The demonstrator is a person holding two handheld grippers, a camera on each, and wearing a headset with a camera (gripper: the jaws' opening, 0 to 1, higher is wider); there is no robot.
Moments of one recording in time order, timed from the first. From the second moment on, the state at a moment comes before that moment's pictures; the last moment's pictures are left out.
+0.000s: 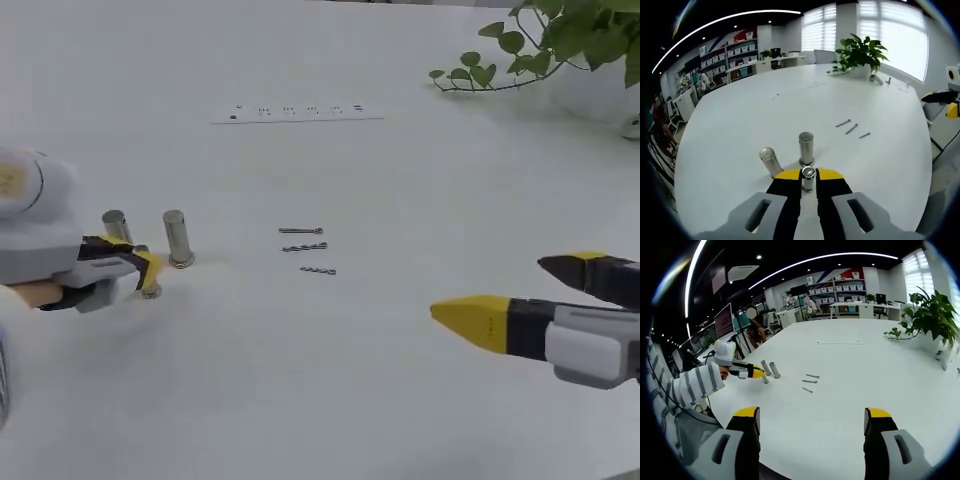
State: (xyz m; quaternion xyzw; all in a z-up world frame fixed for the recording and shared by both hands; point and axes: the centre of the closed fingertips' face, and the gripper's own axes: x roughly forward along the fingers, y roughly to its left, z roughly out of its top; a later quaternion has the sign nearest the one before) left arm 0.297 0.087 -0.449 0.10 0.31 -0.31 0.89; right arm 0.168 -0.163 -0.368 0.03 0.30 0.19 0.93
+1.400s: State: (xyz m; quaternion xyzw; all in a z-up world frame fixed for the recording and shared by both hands) left arm 0.222 0.024 -0.398 0.20 0.18 -0.56 0.78; right arm 0.166 -0.148 -0.366 0.03 0.29 0.21 0.93
